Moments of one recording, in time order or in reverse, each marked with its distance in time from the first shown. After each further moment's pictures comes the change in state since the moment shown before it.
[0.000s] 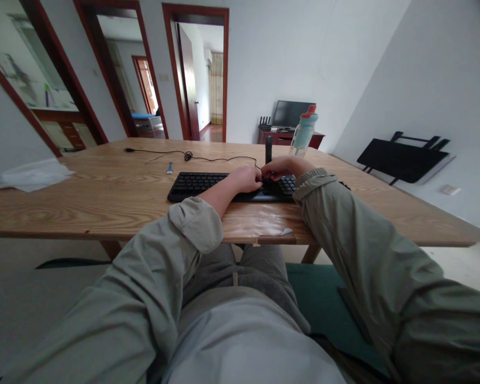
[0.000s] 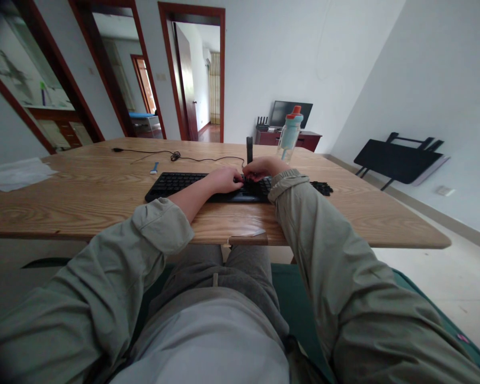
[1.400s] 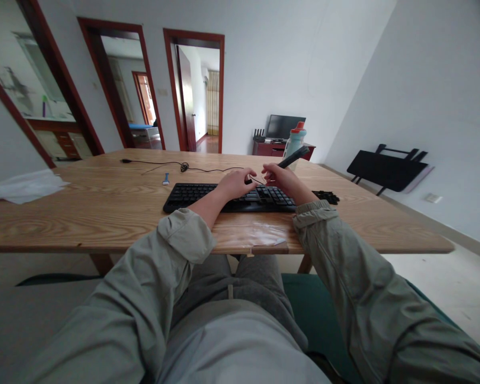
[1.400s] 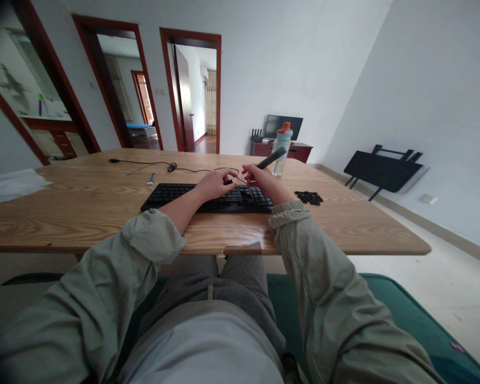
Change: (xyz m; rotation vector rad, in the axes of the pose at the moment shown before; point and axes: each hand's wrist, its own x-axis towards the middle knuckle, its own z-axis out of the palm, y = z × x) left_hand -0.012 -0.002 -0.013 -0.210 0.298 -0.077; right_hand -0.052 0.011 0.003 0.557 0.248 -0.205
